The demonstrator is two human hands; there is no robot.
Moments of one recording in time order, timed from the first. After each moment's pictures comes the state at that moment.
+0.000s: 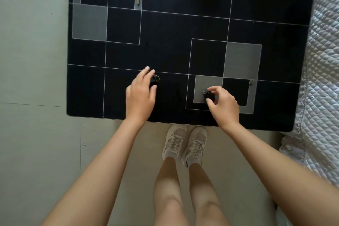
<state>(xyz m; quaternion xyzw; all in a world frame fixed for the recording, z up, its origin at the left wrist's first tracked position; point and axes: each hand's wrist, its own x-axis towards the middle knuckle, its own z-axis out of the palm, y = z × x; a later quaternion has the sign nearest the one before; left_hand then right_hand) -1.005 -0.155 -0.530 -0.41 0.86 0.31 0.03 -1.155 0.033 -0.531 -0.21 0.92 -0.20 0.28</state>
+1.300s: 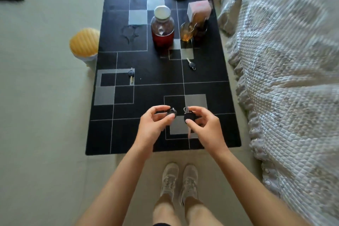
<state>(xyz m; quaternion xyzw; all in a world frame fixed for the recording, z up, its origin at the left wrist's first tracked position) -1.053 -0.076 -0.261 -0.41 0.58 0.70 -0.04 -1.150 0.064 -0.274 -0.17 0.80 -0.51 0.28</state>
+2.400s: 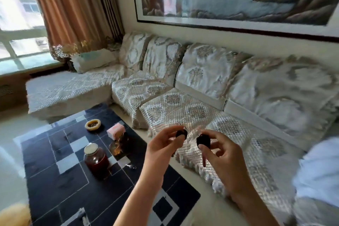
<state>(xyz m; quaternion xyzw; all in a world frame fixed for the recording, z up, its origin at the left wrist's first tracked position) -1.084 0.013 0.038 0.08 0.62 0.78 -0.01 -1.056 0.178 0.037 -0.01 0.81 -0.56 -0.19</state>
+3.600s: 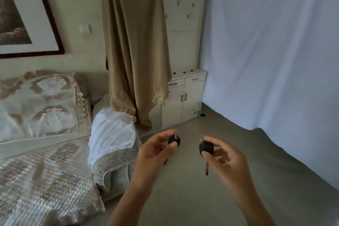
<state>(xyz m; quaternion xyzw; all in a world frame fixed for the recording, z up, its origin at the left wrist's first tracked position) -0.595 0.437 0.067 0.47 0.45 0.65 0.41 -0.408 0.465 0.061 0.42 0.65 -0.35 -0.53</state>
